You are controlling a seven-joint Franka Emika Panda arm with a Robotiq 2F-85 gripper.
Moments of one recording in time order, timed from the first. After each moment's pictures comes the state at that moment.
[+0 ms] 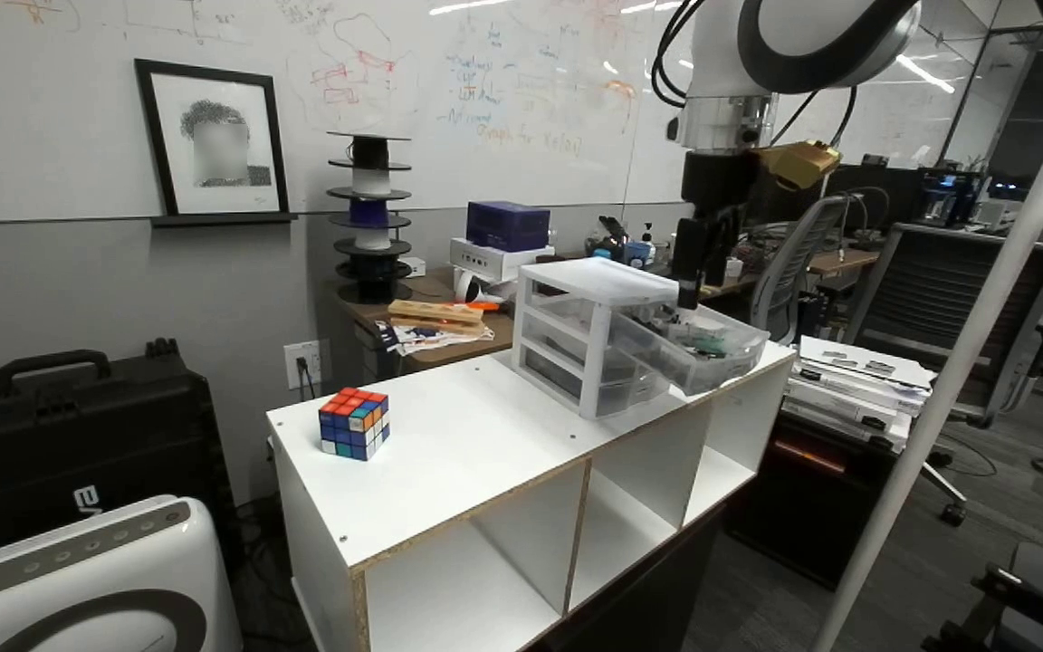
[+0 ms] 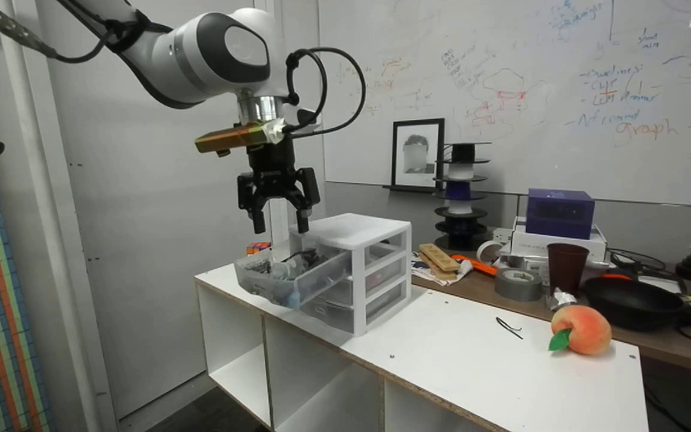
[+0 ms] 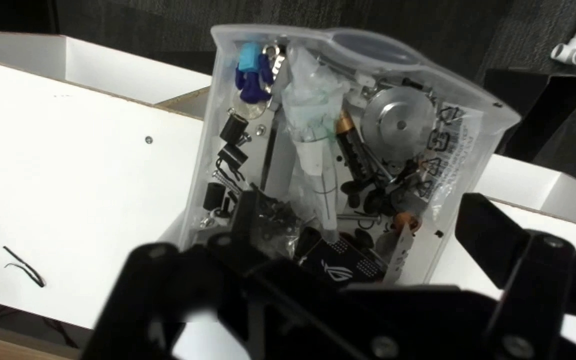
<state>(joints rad) 0.04 0.09 0.03 -2.09 -0.17 2.16 -0.09</state>
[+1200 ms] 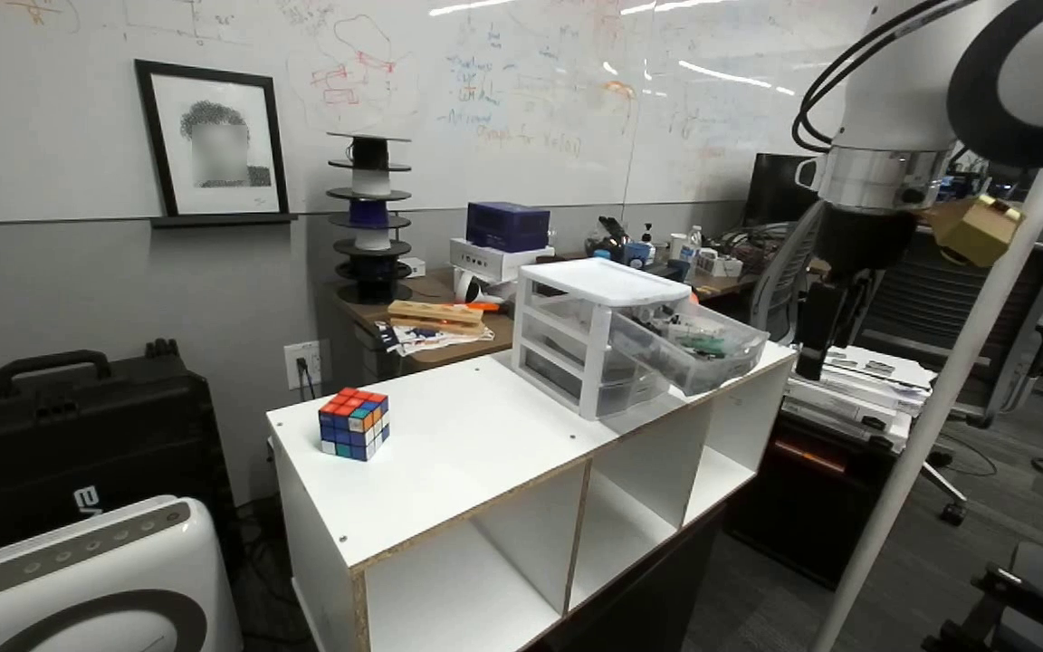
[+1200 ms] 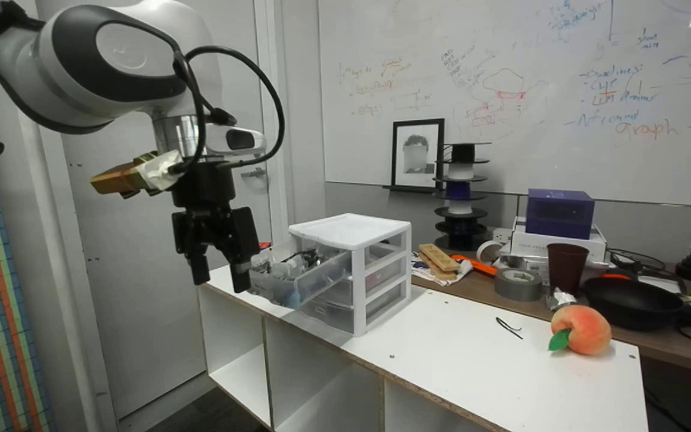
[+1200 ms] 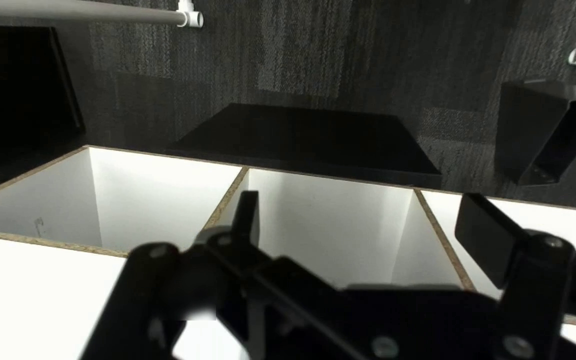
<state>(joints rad) -0.02 -0.24 0.01 -2.60 -0.21 2.37 0.04</state>
